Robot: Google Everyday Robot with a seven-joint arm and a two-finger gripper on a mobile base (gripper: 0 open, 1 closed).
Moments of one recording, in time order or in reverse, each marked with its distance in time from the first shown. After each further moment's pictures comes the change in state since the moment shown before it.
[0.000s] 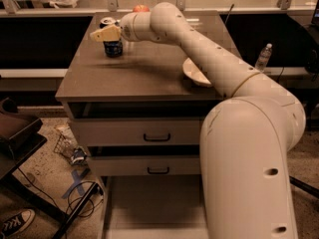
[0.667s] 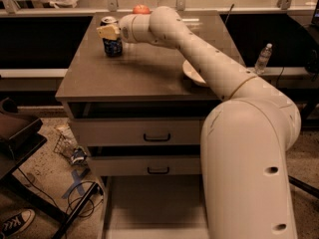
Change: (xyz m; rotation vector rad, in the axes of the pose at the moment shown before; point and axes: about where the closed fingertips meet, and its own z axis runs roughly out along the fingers) arm 0.000 0.006 0.010 -0.019 -0.039 0.019
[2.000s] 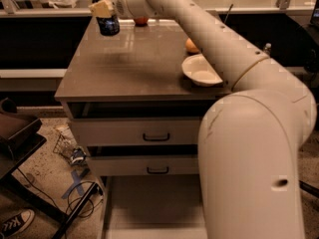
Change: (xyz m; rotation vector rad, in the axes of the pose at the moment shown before) arm -0.075 0.029 -0.030 -0.005 0.032 -0.105
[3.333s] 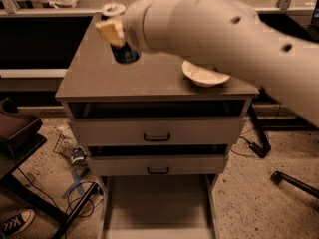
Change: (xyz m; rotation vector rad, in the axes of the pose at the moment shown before) arm -0.005 0.150 -0.204 0.215 0.011 -0.062
